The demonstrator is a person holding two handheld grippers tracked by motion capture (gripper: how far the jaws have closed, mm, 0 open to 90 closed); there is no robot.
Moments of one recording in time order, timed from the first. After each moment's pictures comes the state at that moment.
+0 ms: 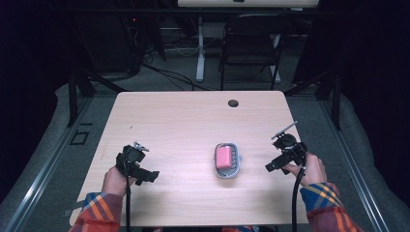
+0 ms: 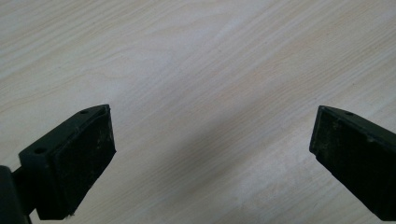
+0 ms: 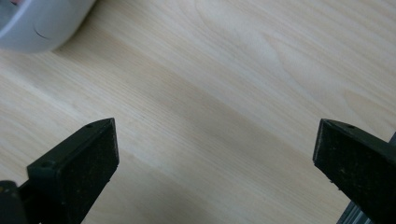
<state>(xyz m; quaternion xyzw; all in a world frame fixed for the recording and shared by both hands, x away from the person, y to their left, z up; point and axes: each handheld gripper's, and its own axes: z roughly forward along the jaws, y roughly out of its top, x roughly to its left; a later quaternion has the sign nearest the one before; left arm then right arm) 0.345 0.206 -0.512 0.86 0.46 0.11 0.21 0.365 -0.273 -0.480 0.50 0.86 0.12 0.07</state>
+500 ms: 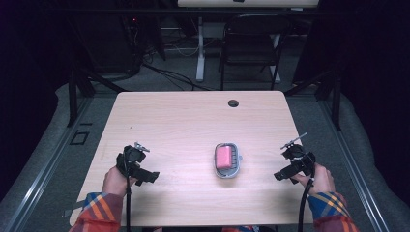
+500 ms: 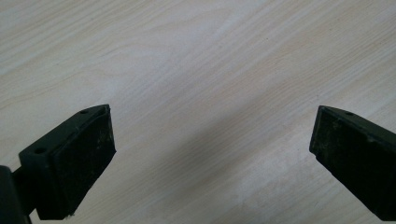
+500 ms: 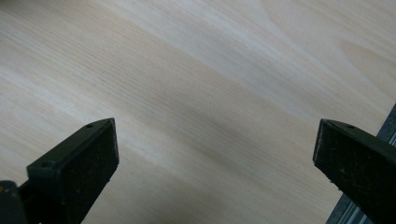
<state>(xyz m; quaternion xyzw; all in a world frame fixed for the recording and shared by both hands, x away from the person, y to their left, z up) 0.345 0.205 -0.514 0.86 0.46 0.11 0.20 0.348 -0.303 -0.508 0.51 0.85 0.11 0.08</state>
